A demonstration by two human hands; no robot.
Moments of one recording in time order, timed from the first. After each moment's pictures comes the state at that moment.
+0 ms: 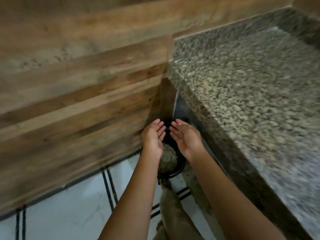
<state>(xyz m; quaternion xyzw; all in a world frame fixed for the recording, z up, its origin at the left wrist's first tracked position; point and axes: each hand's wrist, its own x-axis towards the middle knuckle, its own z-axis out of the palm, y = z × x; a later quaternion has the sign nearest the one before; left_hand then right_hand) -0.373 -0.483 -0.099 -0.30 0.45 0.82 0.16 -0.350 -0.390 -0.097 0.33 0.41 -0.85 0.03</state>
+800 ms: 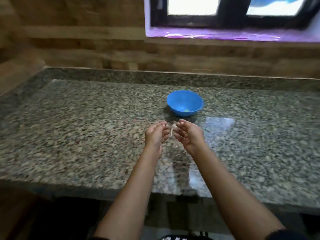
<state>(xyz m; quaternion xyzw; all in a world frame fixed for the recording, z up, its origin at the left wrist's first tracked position) -0.040 -0.122 0.025 0.15 0.56 0.65 0.50 0.053 -0.089 0.042 0.47 0.26 -0.72 -0.44</state>
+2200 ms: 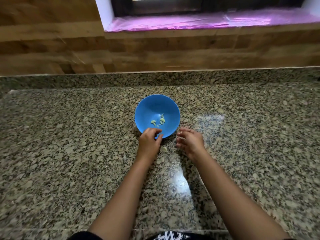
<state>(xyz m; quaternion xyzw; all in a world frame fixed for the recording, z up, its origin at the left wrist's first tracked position) -0.001 -0.013 -0.022 0.55 0.72 0.40 0.15 0.129 0.035 -0.009 0.56 0.30 -0.66 -0.40</state>
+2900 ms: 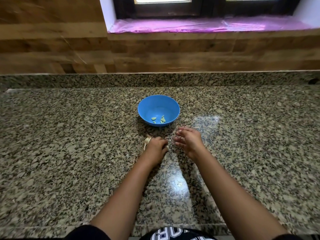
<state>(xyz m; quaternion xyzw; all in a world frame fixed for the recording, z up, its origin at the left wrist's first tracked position) -0.006 -0.018 -0.044 0.68 0.68 0.20 0.19 0.121 0.026 -0.003 0.55 0.32 -0.67 -0.39</state>
